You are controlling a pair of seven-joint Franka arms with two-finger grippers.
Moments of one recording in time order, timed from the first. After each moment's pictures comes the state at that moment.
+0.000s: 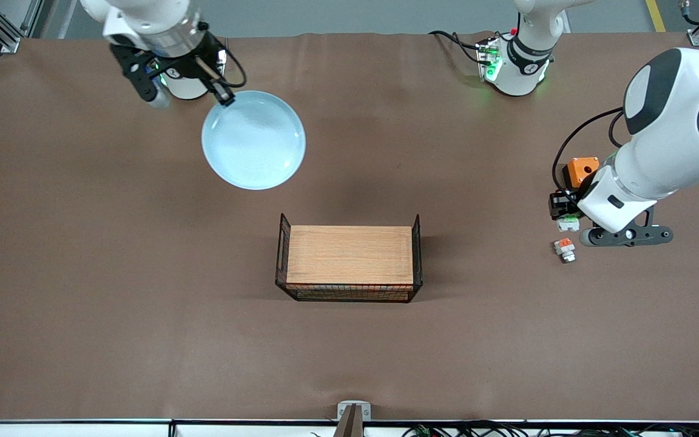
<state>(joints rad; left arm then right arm) 0.27 0.24 -0.55 -1.58 0.12 1.72 -0.32 0.48 -0.06 0.13 -1.66 0.15 1.60 1.68</state>
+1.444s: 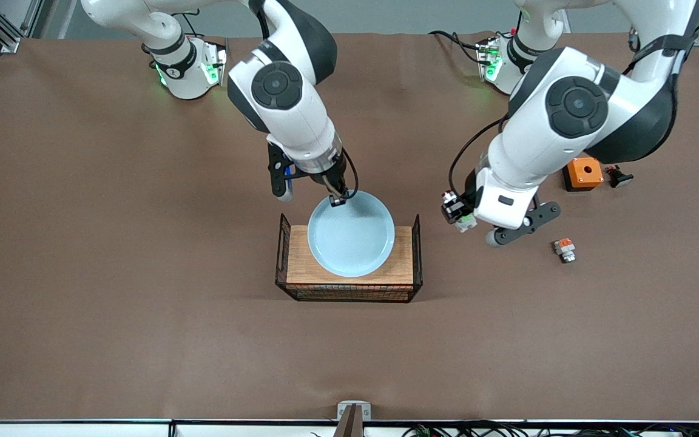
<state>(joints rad) 0.02 0.40 -0.62 -1.45 0.11 1.85 -1.07 0.63 0.49 0.11 -1.40 0.11 2.04 2.09</state>
